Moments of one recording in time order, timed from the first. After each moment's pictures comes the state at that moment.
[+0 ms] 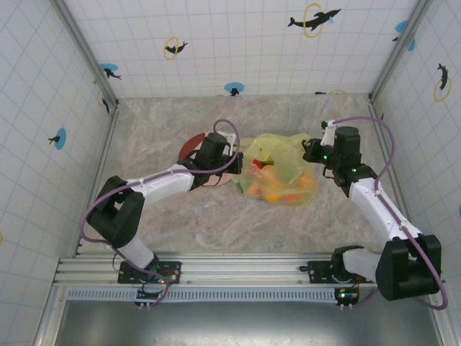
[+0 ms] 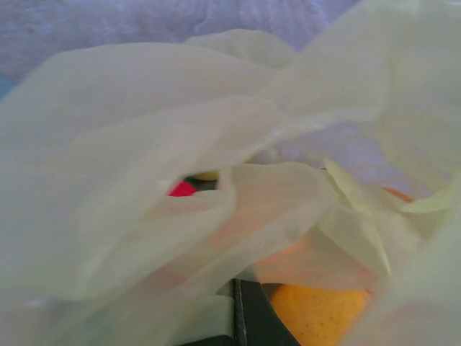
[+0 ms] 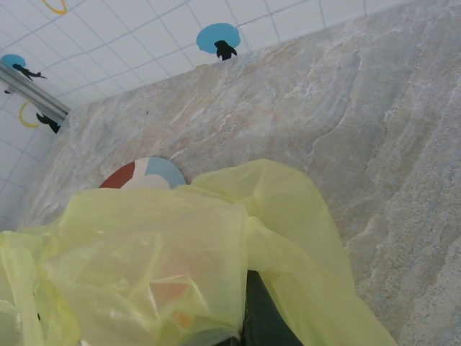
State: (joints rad) left arm -0.69 1.64 1.00 0.02 0.23 -0.49; right arm 0.17 1.17 0.79 -0.12 -0.32 0.37
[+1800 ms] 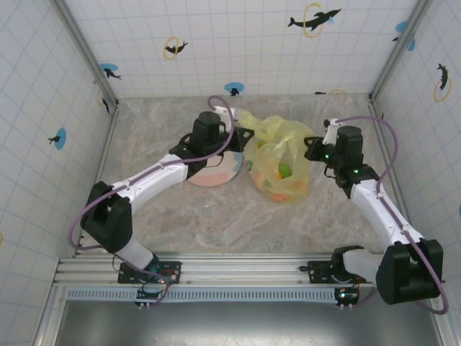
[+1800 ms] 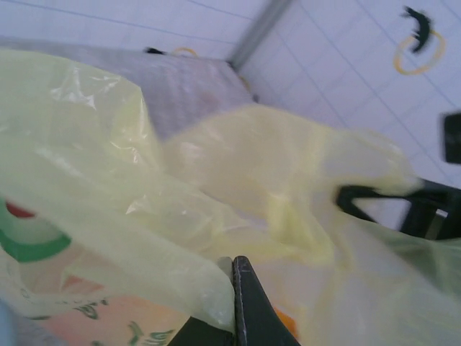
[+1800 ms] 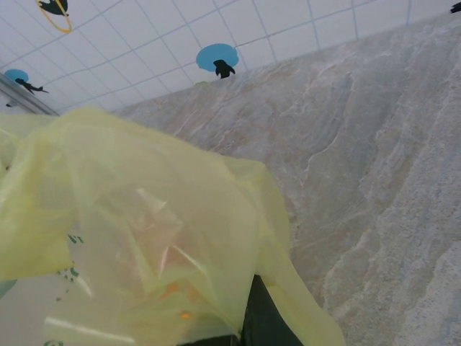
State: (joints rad) left arm -0.66 1.59 1.17 0.05 0.30 -0.52; right arm 0.17 1.15 0.79 -0.11 -0.29 0.37
